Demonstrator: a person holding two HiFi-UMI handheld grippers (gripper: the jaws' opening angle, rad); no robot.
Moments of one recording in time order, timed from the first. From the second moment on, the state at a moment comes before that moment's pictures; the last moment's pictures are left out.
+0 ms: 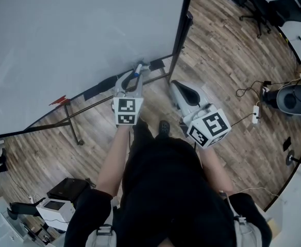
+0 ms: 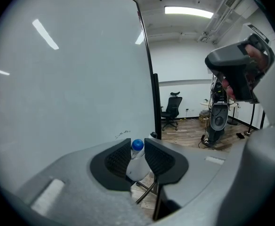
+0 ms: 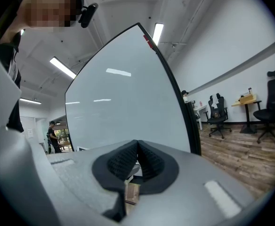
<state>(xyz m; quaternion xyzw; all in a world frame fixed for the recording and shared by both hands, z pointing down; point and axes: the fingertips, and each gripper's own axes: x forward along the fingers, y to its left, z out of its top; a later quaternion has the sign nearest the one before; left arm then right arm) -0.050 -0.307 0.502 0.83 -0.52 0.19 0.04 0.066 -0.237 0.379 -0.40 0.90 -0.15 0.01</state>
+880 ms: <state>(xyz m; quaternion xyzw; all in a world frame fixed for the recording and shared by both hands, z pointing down) -0.050 -0.292 0.490 0.82 -0.54 0.18 0.03 0.078 -0.222 0.375 -0.40 0.91 -0.14 0.02</state>
